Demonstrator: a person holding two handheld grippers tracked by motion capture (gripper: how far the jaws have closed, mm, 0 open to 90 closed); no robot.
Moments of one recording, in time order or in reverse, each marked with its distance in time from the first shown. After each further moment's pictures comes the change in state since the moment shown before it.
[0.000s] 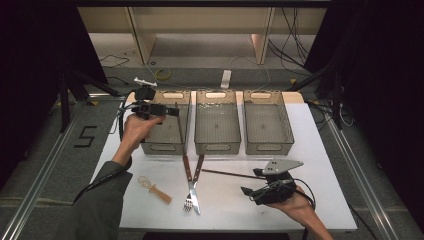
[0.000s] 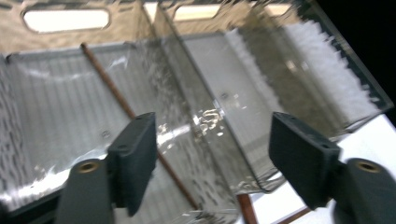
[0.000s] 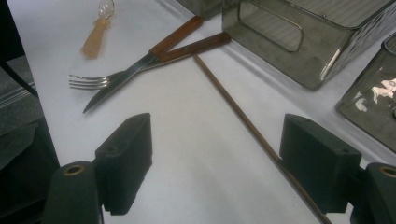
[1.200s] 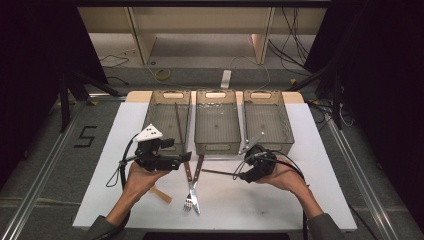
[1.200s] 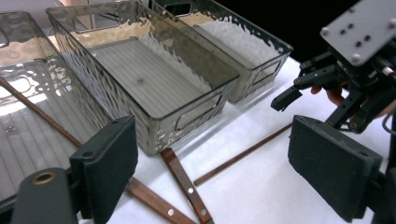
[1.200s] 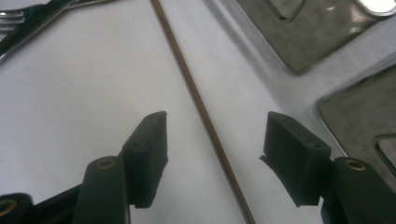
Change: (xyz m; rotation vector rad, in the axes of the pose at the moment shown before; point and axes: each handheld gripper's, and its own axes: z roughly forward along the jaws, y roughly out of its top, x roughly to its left) left arm -0.069 -0.122 -0.028 -0.174 -0.114 0.299; right arm -0.035 0.053 0.057 0.418 -0.019 -0.131
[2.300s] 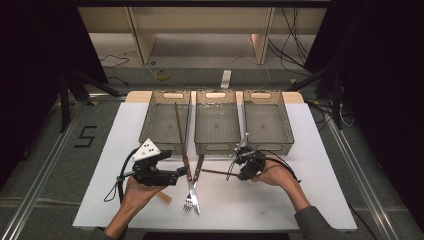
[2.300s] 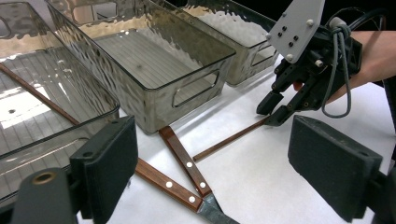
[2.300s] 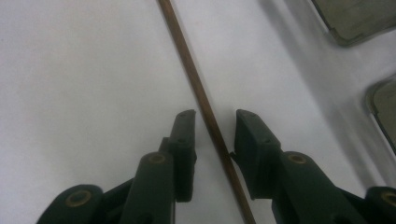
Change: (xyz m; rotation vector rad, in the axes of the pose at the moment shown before) left arm -0.009 -0.030 -0.008 -0.022 0.008 0.035; right arm -0.009 0.011 0.040 0.205 0.038 -0.024
